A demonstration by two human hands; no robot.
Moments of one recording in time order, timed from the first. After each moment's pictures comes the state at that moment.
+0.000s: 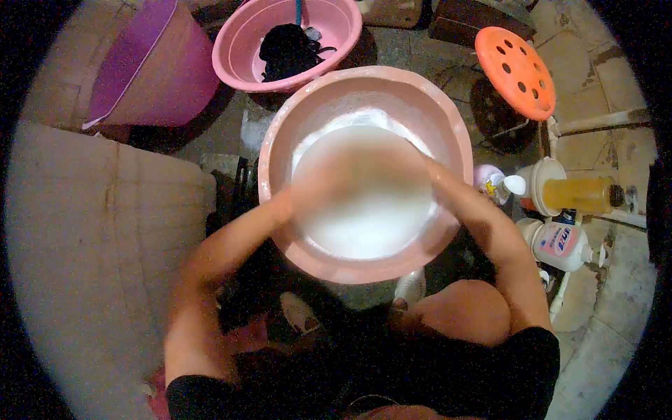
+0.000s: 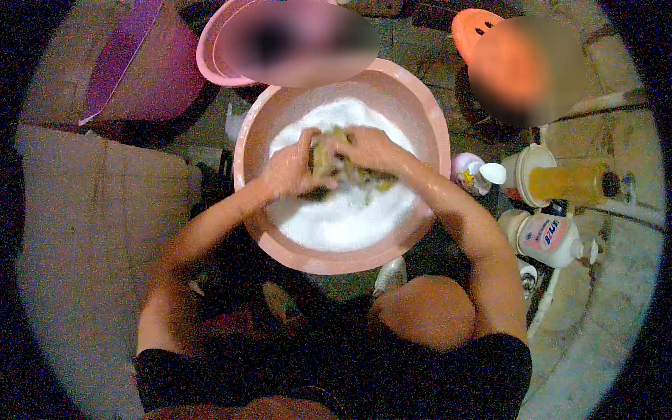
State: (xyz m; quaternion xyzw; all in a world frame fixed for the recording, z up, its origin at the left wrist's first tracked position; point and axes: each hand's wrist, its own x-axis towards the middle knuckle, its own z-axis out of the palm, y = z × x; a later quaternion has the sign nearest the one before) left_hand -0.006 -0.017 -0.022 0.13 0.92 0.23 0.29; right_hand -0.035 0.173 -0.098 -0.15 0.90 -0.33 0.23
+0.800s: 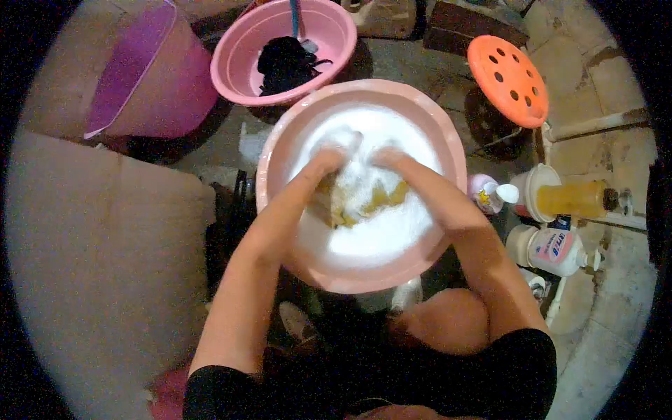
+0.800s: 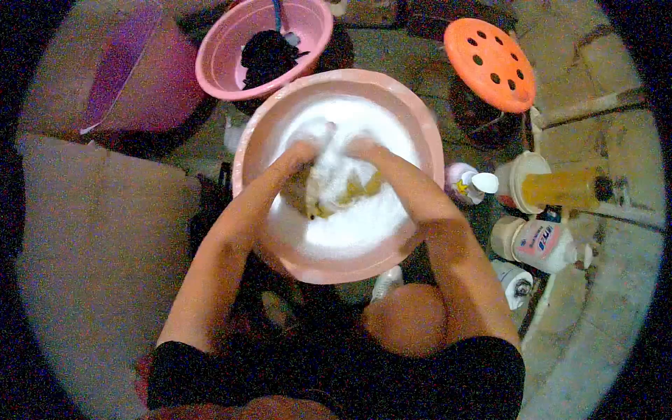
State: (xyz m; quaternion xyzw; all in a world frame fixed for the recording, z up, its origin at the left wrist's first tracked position) left_hand -0.086 -0.005 -0.146 -0.06 0.87 0.34 0.36; right_hand -0.079 0.170 -0.162 -0.03 0.87 -0.40 0.27
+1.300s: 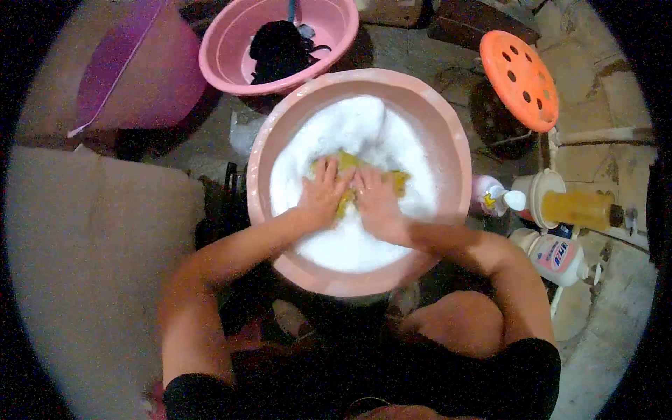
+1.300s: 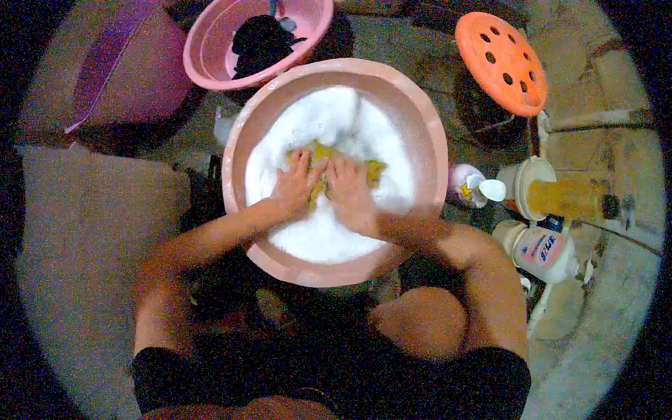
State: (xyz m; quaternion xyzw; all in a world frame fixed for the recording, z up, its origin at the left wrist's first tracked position) left_hand 0.020 -0.031 -0.125 0.30 0.94 0.02 0.15; right_hand 0.037 0.131 -0.142 -0.23 0.96 0.03 0.16
